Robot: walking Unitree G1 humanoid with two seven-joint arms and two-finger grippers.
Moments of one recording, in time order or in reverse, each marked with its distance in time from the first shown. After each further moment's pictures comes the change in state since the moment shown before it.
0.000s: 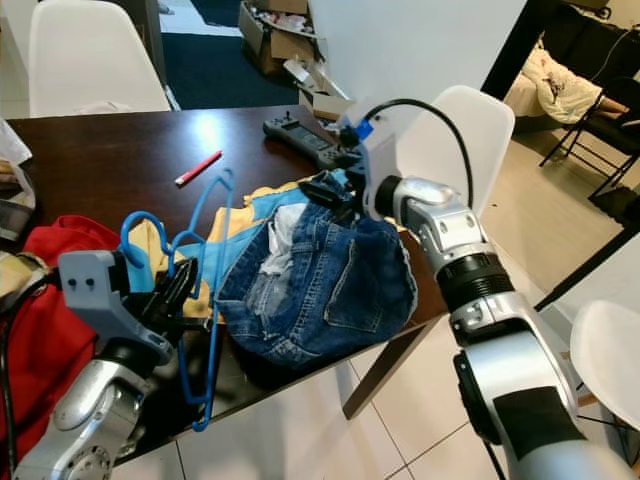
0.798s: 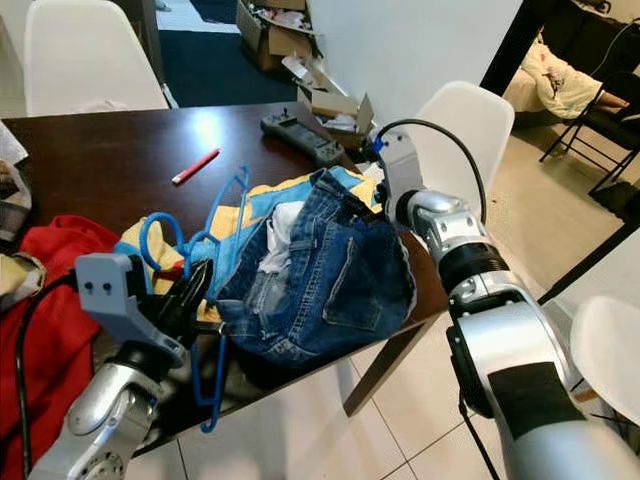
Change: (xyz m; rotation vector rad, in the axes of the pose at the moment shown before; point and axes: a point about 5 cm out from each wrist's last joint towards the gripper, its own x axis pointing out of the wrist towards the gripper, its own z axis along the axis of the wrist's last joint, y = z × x) left arm -0.001 -0.011 0.001 0.012 -0.013 -0.034; right arm 0.003 -0.020 -0.027 0.113 0.078 -0.262
